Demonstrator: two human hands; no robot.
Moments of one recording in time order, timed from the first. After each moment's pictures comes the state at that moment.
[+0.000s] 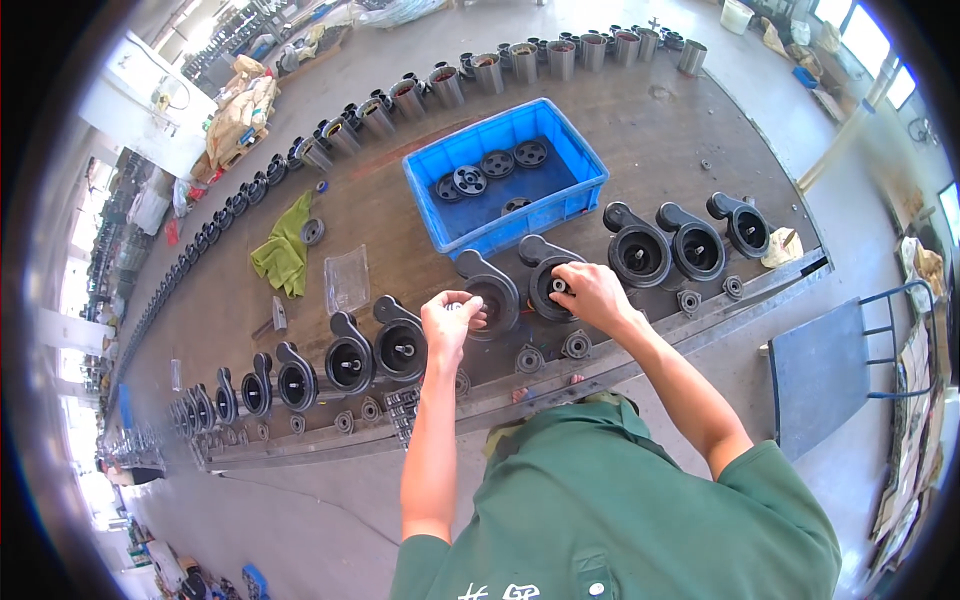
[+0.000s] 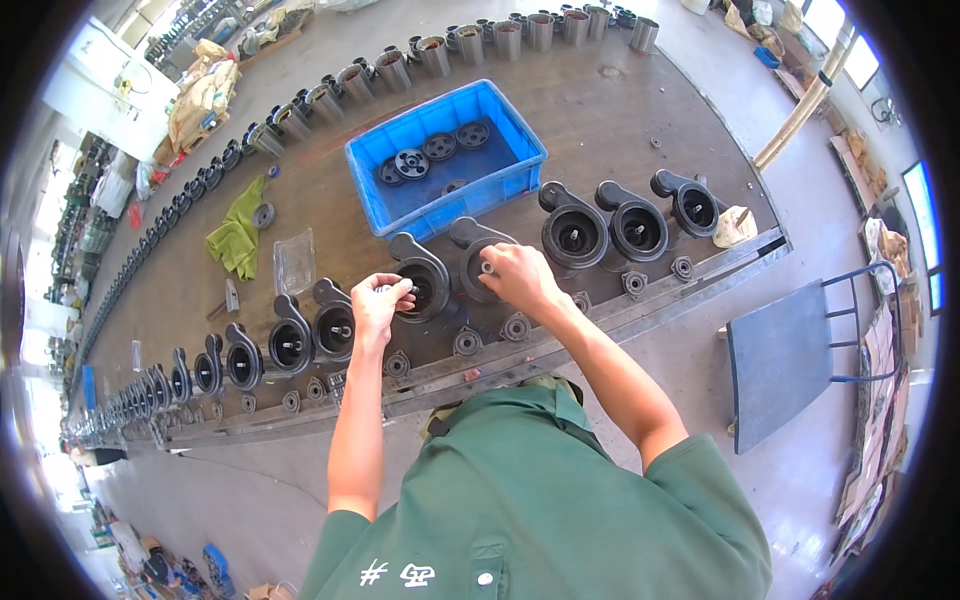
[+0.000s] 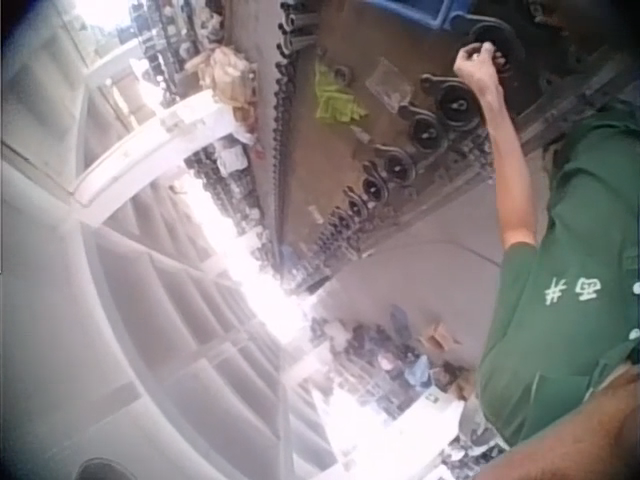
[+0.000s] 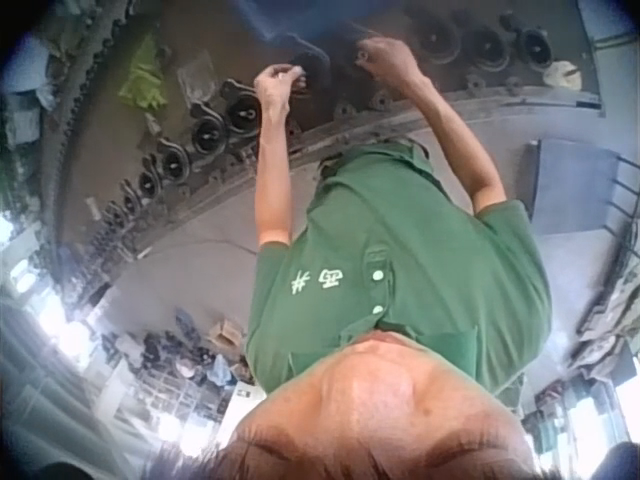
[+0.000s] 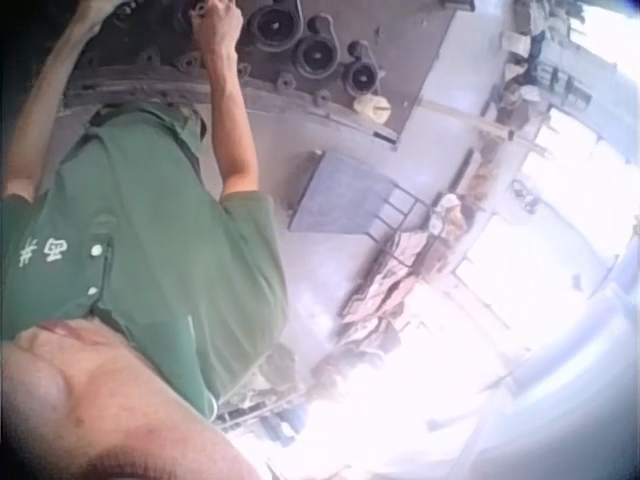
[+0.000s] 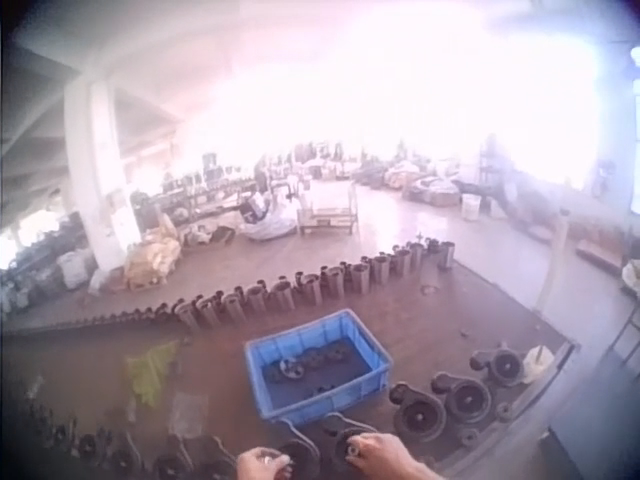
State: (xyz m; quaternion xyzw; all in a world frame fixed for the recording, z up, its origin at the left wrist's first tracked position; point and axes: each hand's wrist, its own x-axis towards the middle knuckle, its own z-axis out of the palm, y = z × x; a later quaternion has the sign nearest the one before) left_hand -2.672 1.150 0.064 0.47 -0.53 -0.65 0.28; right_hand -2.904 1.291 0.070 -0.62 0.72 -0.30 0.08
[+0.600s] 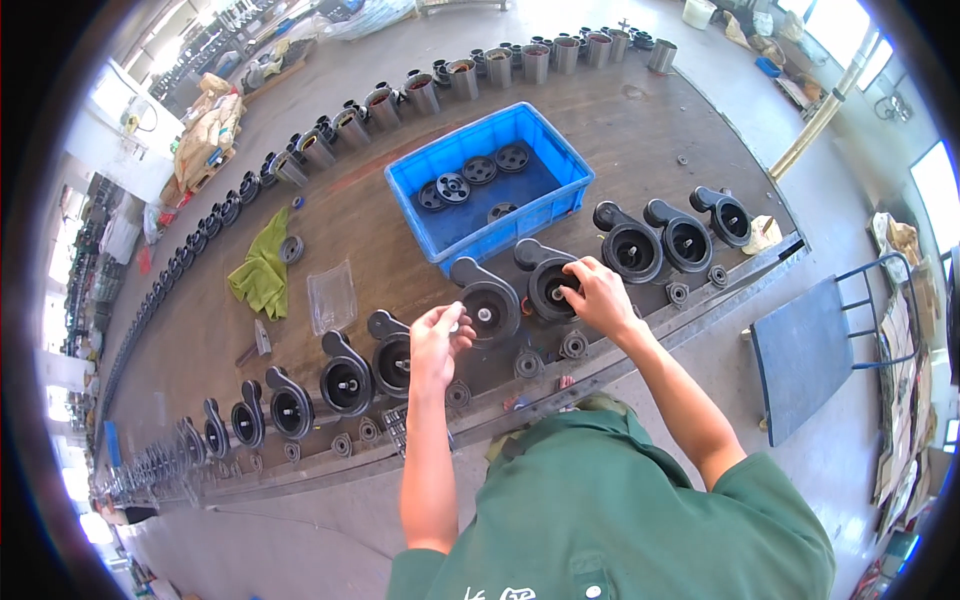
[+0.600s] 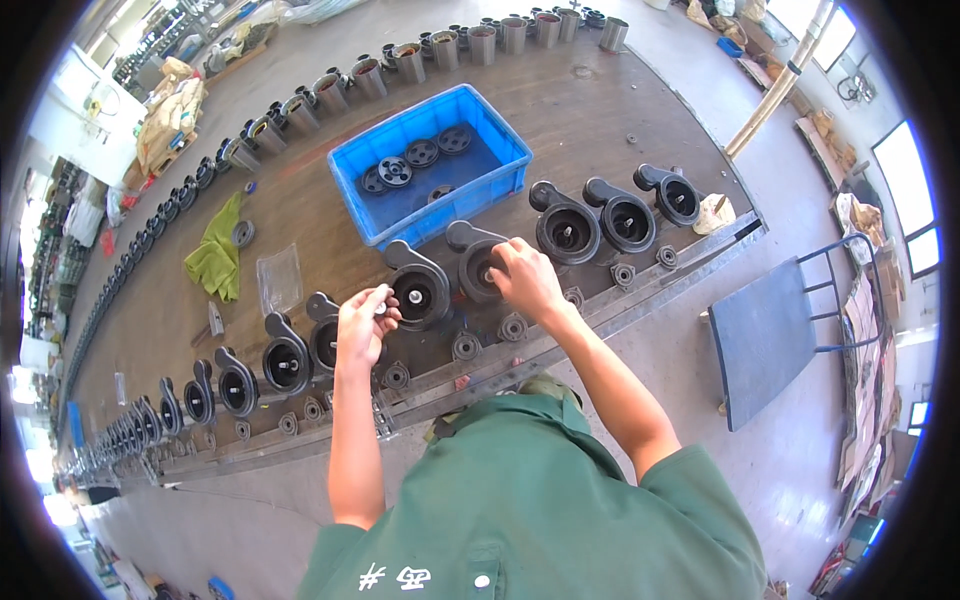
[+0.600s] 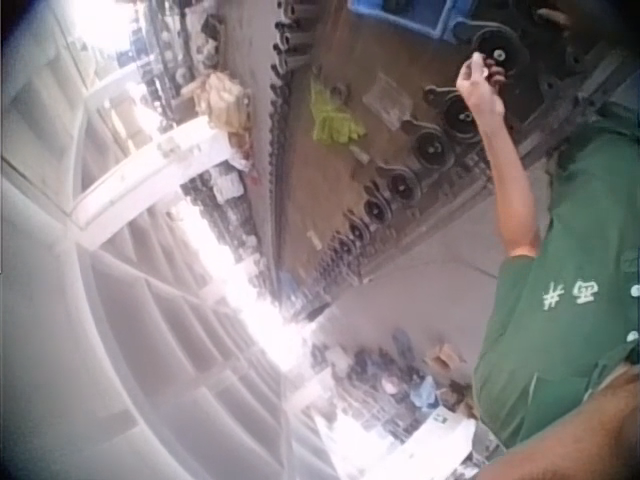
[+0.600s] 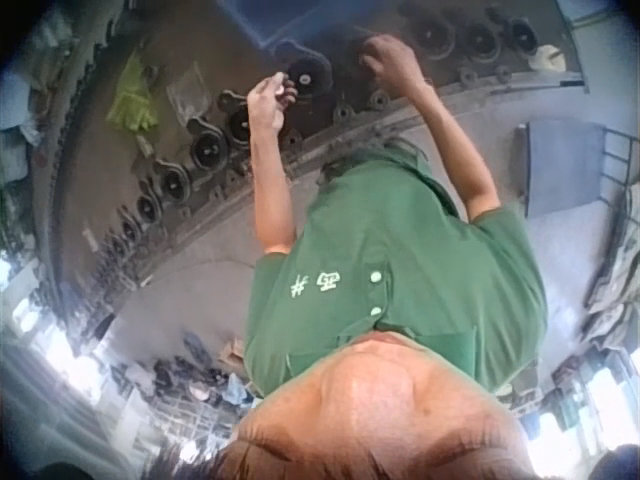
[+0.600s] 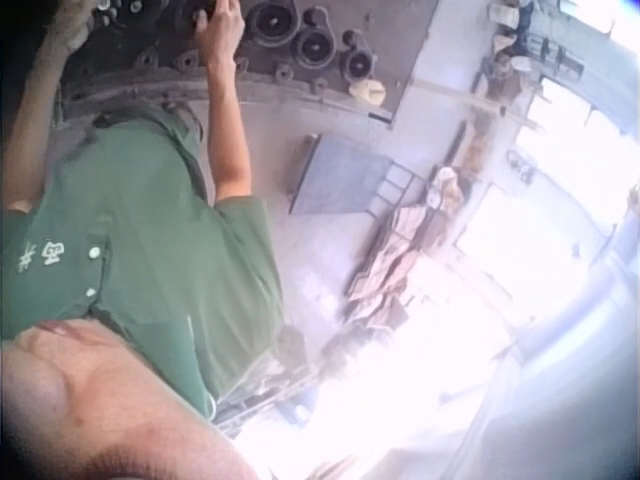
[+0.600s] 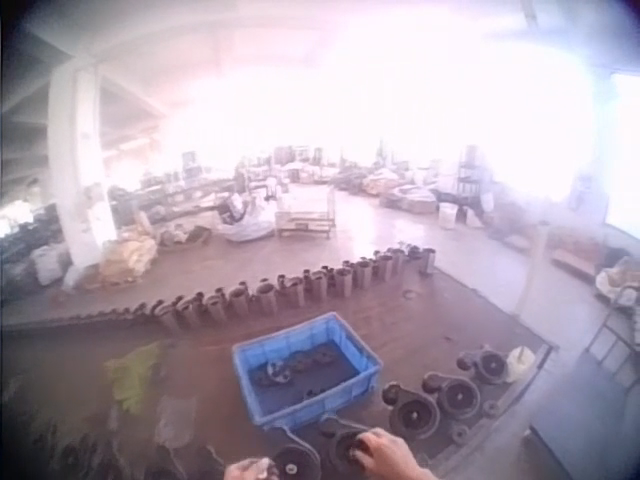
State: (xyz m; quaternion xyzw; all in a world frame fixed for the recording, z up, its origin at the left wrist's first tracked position) left_hand -2.642 1.130 0.065 0.40 -0.42 -0.78 0.23; right_hand -2.887 1.297 0.070 -0.51 0.78 -0.35 0.07
